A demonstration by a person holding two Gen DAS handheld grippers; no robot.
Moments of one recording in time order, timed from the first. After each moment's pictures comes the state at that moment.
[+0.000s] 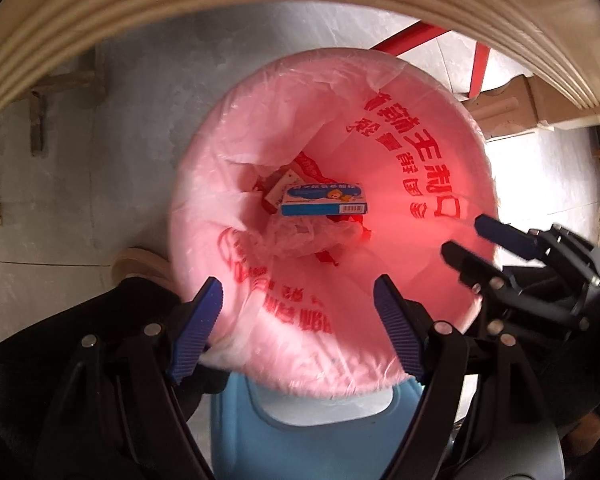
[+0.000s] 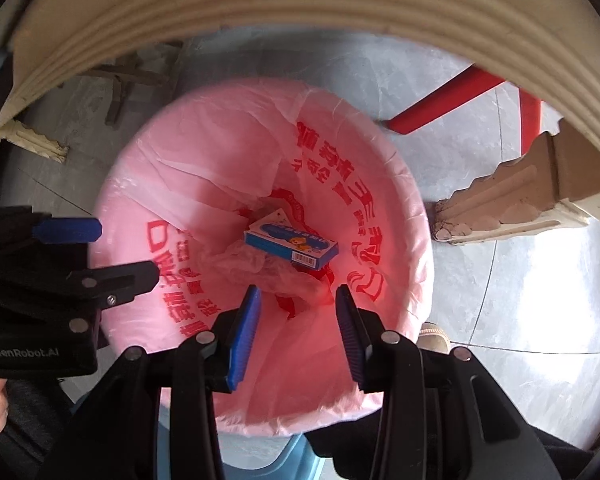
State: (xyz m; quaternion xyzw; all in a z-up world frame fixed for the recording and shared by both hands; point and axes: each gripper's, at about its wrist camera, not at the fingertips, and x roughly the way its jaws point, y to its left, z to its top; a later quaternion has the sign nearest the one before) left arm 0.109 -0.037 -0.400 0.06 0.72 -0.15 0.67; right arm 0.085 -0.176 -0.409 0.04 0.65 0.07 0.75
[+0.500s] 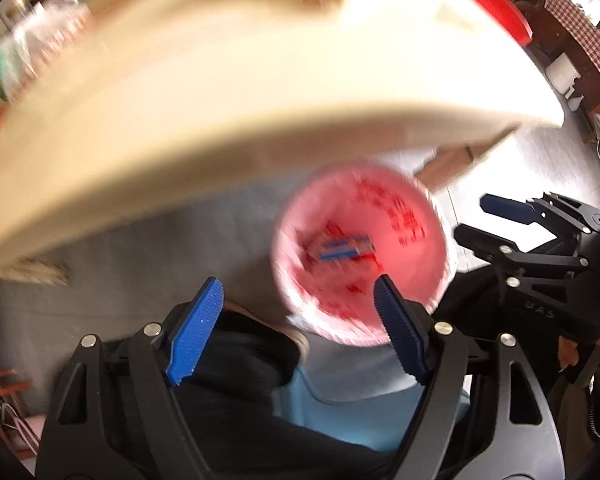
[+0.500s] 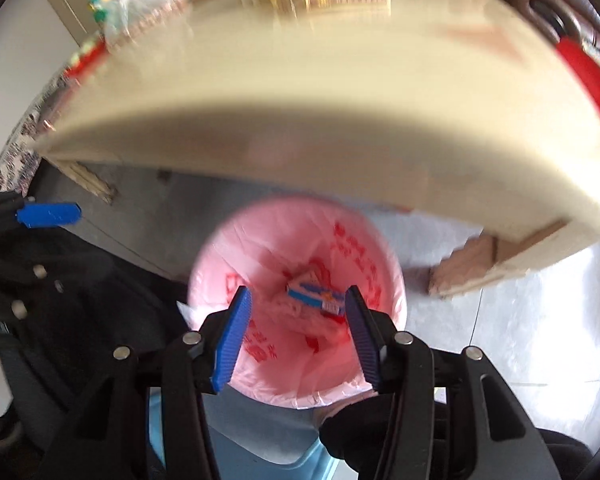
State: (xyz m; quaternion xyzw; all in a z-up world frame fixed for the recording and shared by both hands) left arm 0.086 0.007 -0.204 0.12 0.59 -0.16 0.78; right arm 0.064 -0.171 -0.259 0.05 0.54 0.11 0.83
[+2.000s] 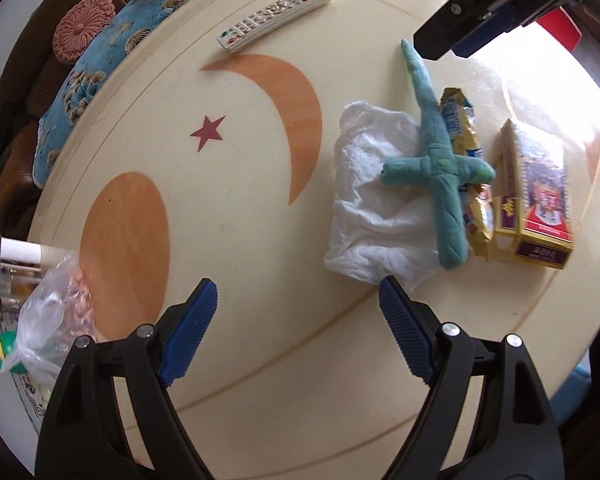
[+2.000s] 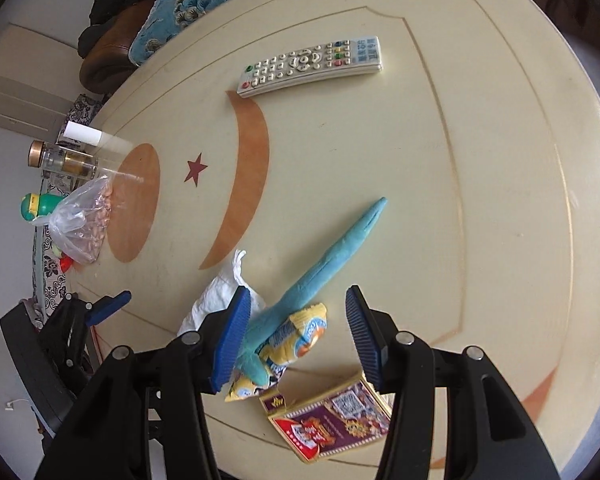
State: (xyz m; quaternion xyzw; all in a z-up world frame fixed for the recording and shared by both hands) left arm 0.399 -0.033 -0.187 0.36 0.53 -0.24 0.73; right arm 0.473 -0.232 -0.196 0.23 0.63 0.07 0.74
